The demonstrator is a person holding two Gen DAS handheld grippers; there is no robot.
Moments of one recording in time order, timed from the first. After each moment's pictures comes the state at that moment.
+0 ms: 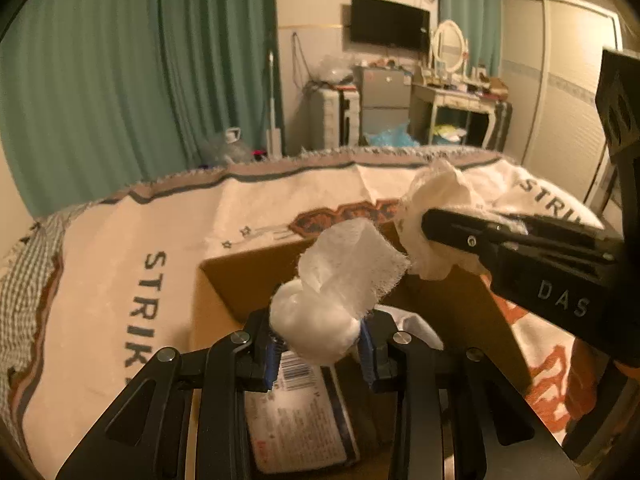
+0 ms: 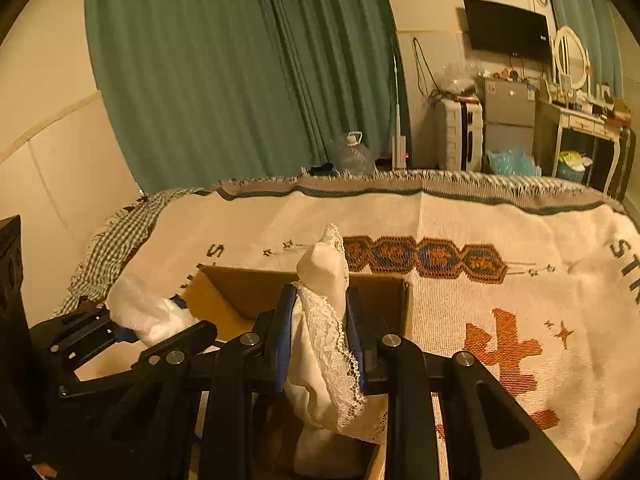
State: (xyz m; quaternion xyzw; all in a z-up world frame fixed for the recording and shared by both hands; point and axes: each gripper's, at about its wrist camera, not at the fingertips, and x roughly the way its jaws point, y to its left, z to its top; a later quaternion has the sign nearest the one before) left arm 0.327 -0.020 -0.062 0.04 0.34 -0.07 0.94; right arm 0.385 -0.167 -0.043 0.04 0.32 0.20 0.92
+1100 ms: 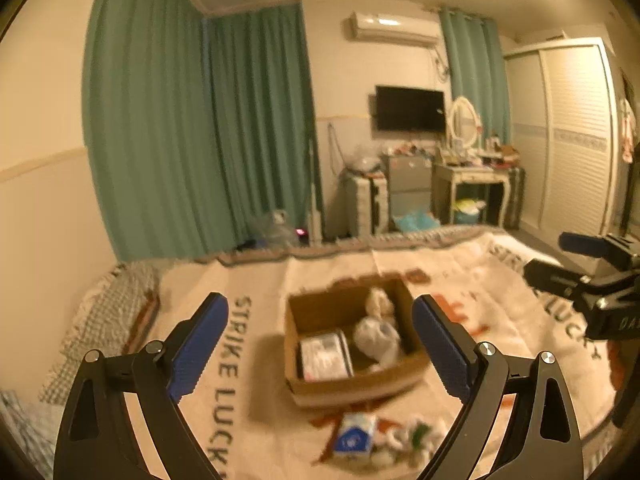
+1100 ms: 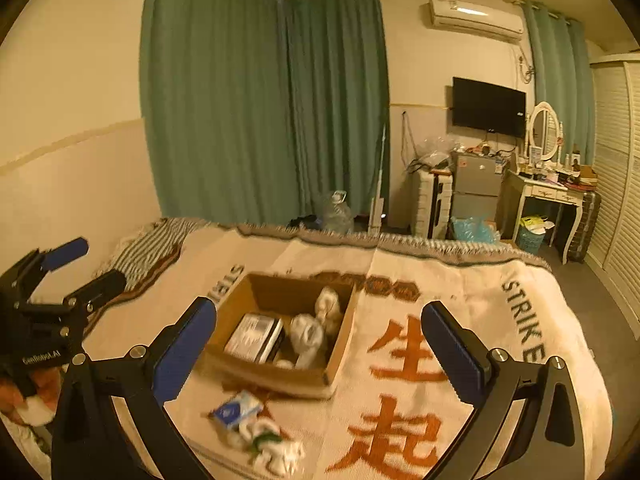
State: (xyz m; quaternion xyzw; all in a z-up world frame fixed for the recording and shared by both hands) left arm 0.111 -0.004 0.070 0.04 0.20 -0.01 0.98; right arm 0.157 -0.227 0.086 -0.02 0.22 0.17 0.96
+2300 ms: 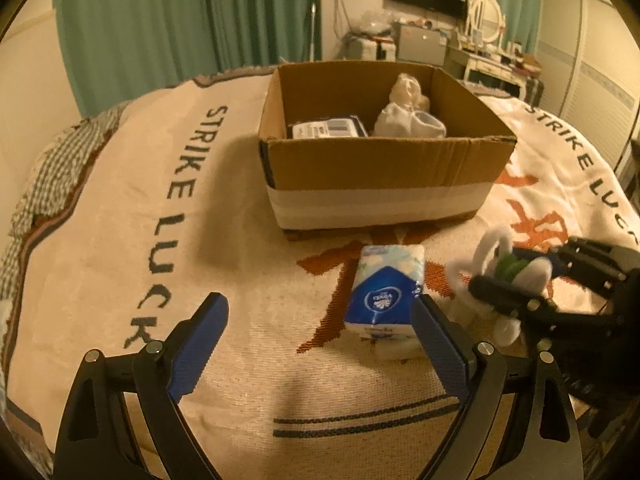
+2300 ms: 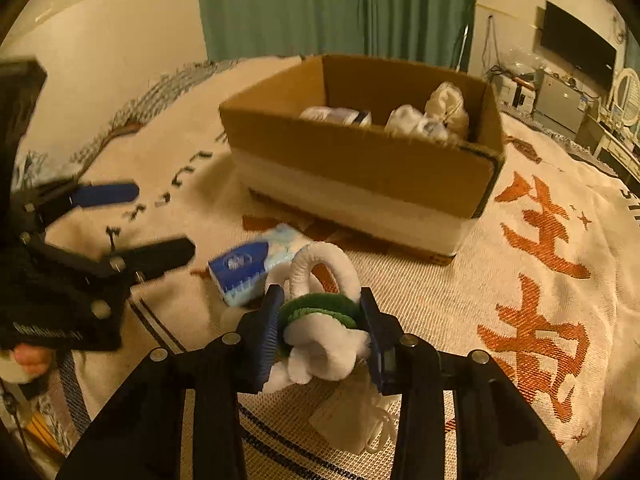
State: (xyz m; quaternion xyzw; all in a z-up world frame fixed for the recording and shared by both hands) left arm 0.157 0.016 -0.125 0.00 0.42 -0.01 0.91; right arm 0.195 -0.136 -0.141 -0.10 0.39 0.26 0.88
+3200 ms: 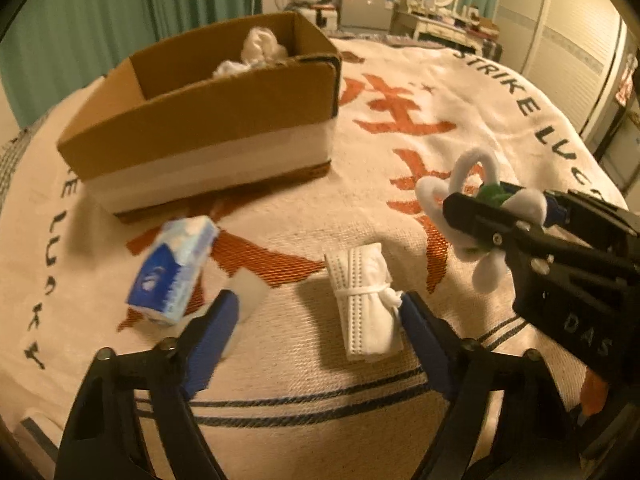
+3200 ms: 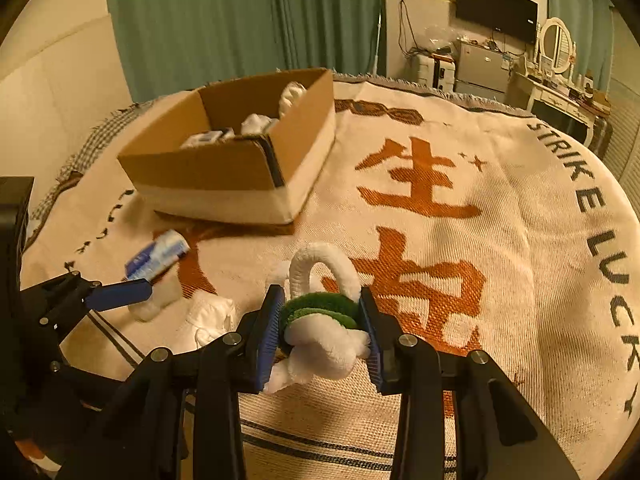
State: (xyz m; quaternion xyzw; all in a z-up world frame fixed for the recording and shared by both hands) left arm 0.164 -0.117 -0.148 0.01 0.47 -0.09 0.88; right arm 0.189 -0.250 -0.129 -0.03 0.40 0.15 0.90
